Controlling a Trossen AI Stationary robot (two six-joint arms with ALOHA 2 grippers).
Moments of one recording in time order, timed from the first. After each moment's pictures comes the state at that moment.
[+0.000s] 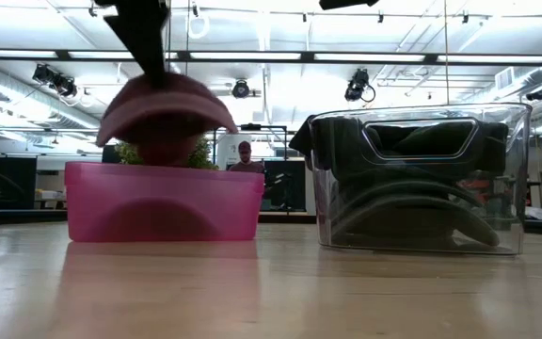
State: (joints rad) left arm -0.45 1.77 1.56 -1.39 -0.60 -0.73; right arm 0.32 1.37 1.22 -0.47 0.35 -0.09
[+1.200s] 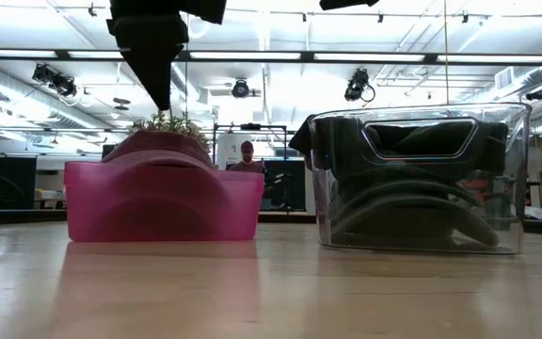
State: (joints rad) left arm -0.40 1.85 1.56 -1.45 -0.64 -0.85; right arm 0.32 1.37 1.22 -0.47 0.35 -0.09
